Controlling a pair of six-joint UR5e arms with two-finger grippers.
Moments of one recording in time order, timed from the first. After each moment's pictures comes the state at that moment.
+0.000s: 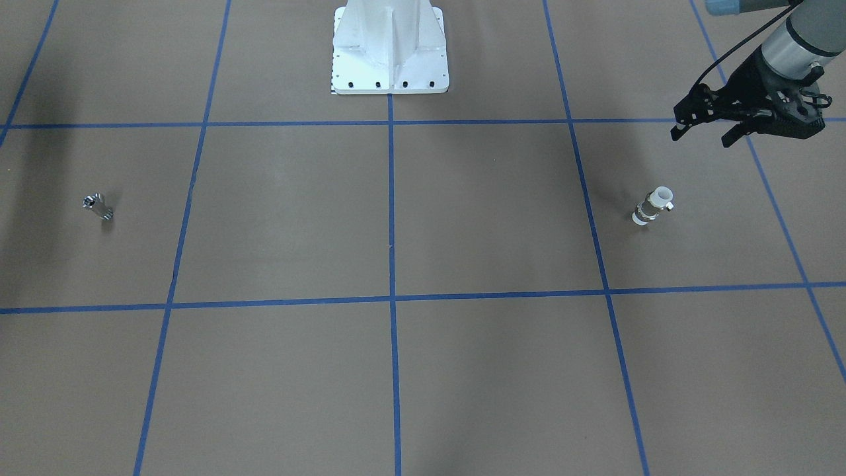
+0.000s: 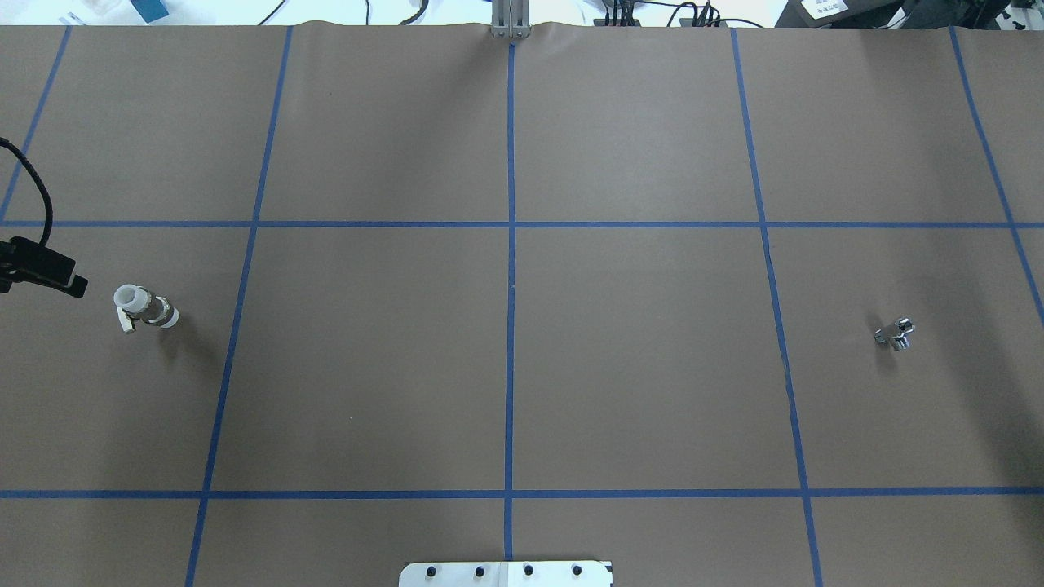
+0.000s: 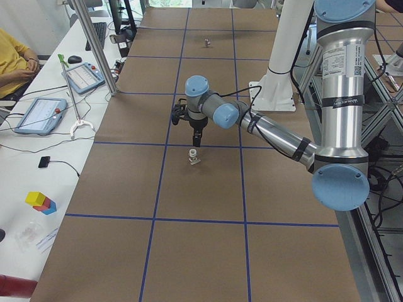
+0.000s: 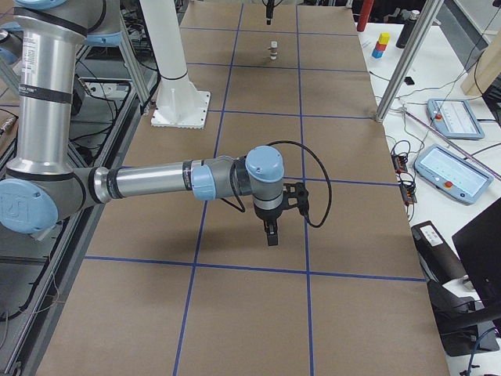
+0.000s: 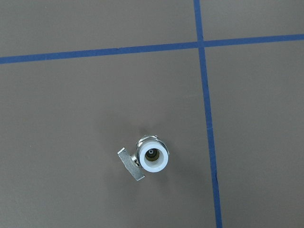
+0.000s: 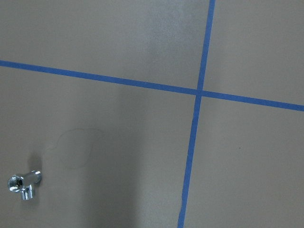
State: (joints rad) left arm -1.06 -1.51 -2.09 -1.66 -2.30 -0.63; right arm 1.52 -1.74 1.88 -1.51 2.35 0.04
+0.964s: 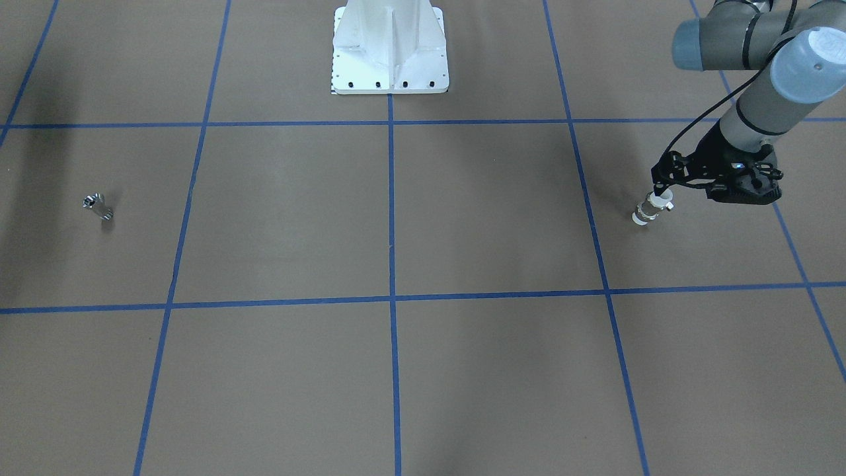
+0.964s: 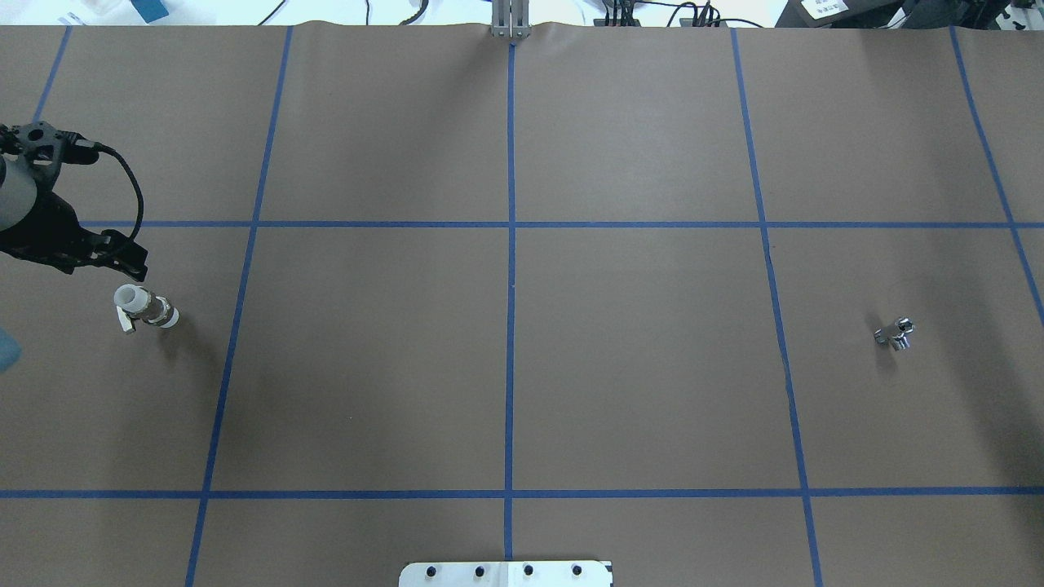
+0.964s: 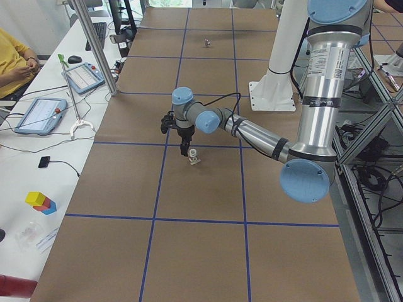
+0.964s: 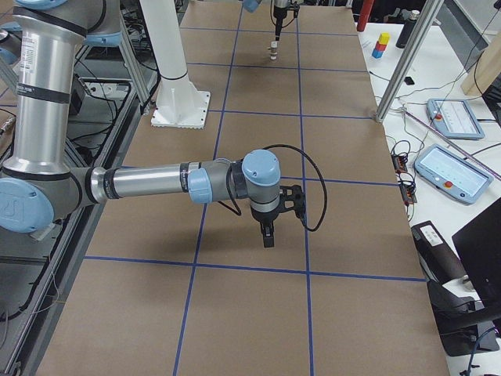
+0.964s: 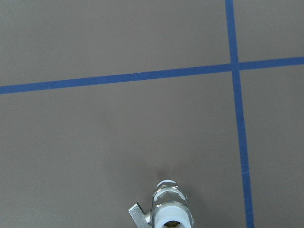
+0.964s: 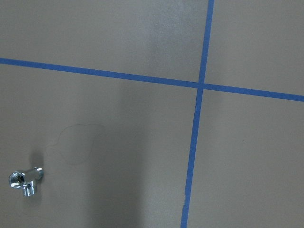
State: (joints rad) left arm -0.96 -1.66 -1.86 -1.70 -2.17 -0.66; right arm 1.52 -1.75 1.88 -1.51 2.36 0.04
